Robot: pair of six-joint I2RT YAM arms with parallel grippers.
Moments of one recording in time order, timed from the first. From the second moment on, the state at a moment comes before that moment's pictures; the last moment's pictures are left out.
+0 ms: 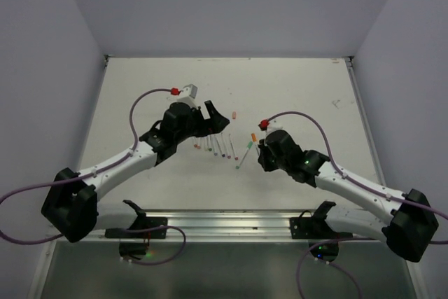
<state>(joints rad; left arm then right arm) -0.62 1.26 0.77 0.07 0.03 -0.75 0.80 1.08 0.66 -0.41 0.19 0.40</state>
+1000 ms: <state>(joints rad) -0.79 1.53 0.95 0.15 -0.05 -0.85 0.93 1.13 0.66 -0.09 0.27 0.37</state>
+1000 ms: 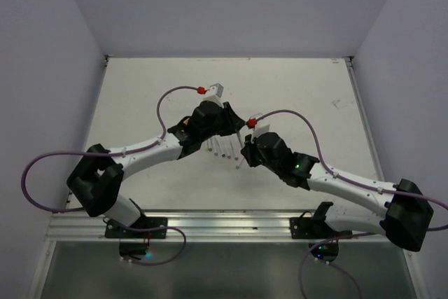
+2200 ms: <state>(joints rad) -0.79 1.43 0.90 0.30 -0.03 -0.81 0.93 1.16 0.64 0.07 0.29 0.34</state>
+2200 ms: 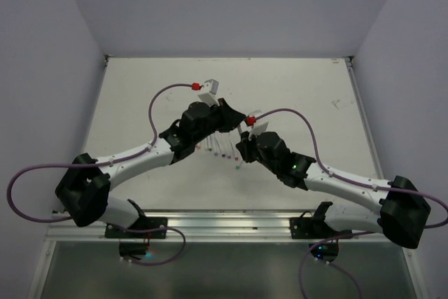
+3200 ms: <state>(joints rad) -0.55 1.37 1.33 0.32 -0.15 -0.73 0.94 1.15 0.47 0.12 0.23 0.31</state>
